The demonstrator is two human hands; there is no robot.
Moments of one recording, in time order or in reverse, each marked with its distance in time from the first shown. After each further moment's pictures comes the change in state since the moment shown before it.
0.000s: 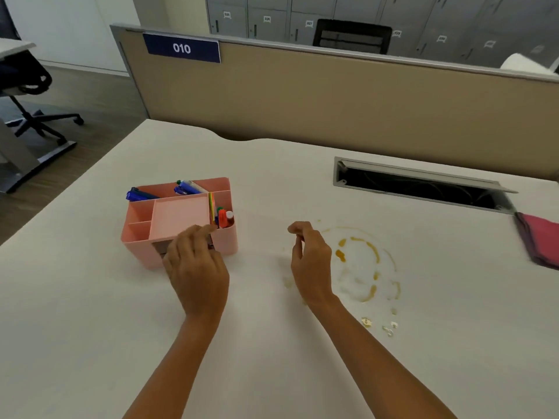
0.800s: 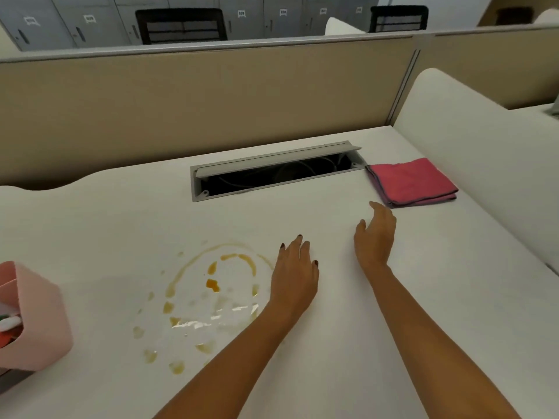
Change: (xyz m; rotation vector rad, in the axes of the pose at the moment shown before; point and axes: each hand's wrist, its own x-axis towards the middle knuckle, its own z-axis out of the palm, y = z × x) left_hand -0.119 0.298 0.130 -0.315 -0.932 0.729; right_hand 0.028 0.244 -0.253 -0.418 0.502 0.626
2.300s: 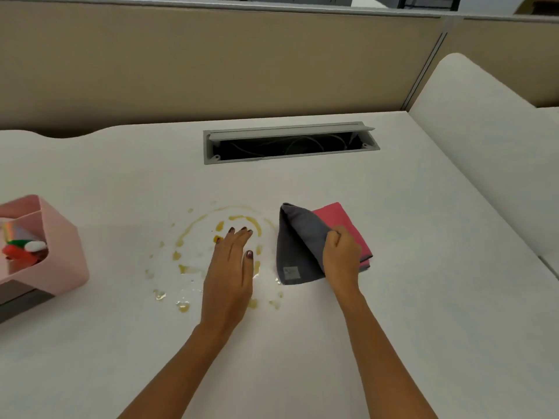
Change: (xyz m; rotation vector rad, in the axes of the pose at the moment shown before) left_hand -0.109 -0.058 -0.038 -0.267 0.357 -0.181; right_hand -0.110 -0.044 -0.024 0.161 -0.302 0.163
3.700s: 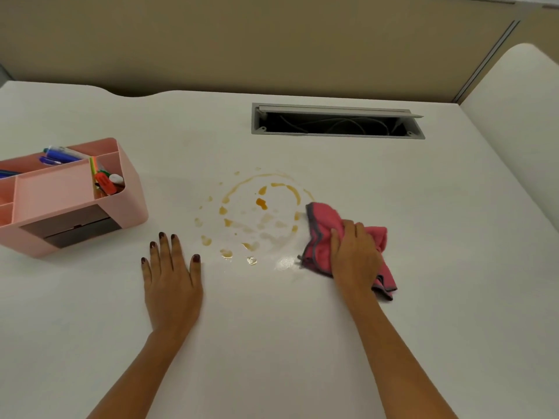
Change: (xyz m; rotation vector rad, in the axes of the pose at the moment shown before) left_hand -0.099 -0.092 -0.083 0.590 0.043 -0.435; right_hand -0.067 0.016 0.015 -0.682 0.051 -0.422
